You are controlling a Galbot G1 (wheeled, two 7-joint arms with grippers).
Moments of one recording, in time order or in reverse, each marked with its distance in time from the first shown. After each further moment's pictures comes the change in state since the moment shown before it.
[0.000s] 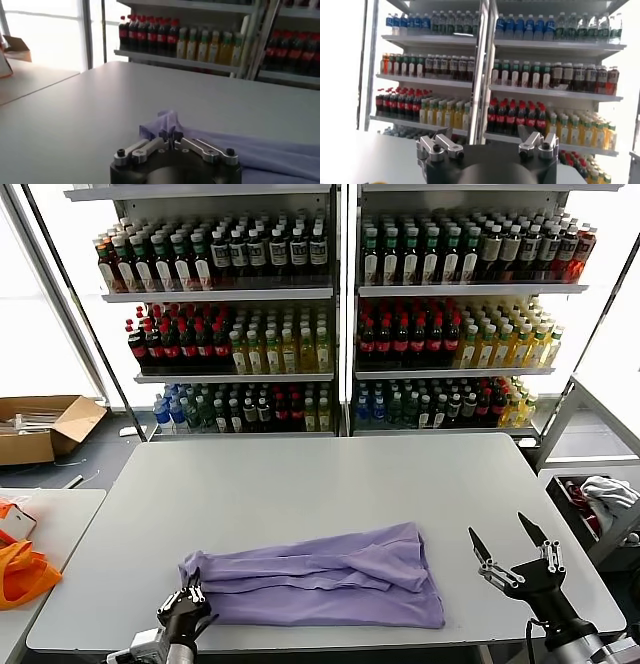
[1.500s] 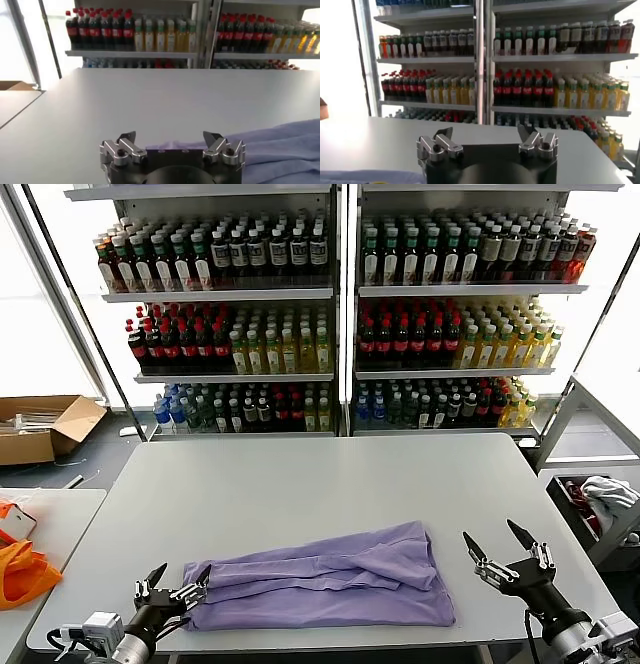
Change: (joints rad) left arm 0.082 0.194 -0.143 -0.089 -0.150 0.136 0.210; right arm 0.026 -0.036 -0.005 -0.026 0.076 -0.125 -0.006
